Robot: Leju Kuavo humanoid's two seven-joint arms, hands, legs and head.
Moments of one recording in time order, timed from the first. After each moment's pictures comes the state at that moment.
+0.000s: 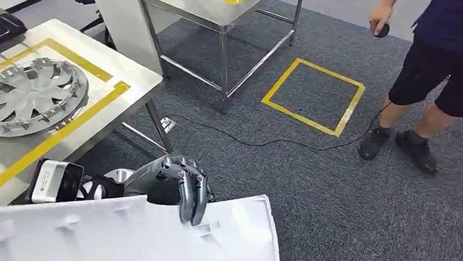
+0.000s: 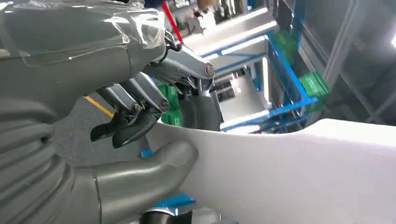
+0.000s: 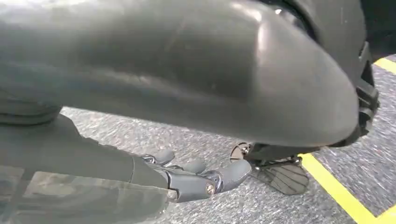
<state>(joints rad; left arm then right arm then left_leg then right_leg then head) -0.37 0.11 -0.73 -1.77 0.56 -0.66 -0.34 0.05 -0.19 0.64 -0.16 -0.27 0.40 -0.28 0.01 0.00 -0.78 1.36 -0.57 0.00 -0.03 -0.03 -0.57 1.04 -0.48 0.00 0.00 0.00</state>
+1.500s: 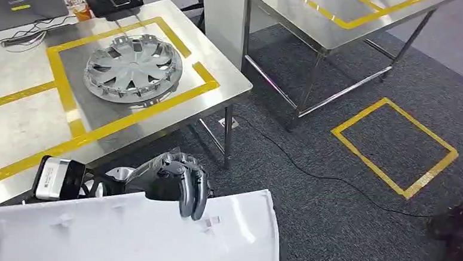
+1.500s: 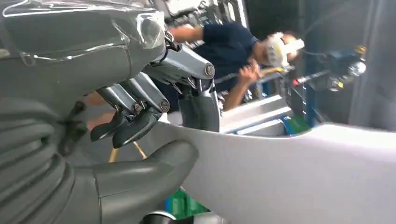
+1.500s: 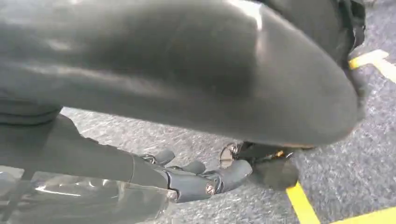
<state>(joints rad) -0.37 0.11 -0.71 -1.75 0.54 -0.67 -0.35 0.04 -0.17 0.58 -0.09 -0.31 0.42 -0.26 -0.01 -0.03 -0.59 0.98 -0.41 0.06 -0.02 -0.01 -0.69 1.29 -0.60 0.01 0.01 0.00</state>
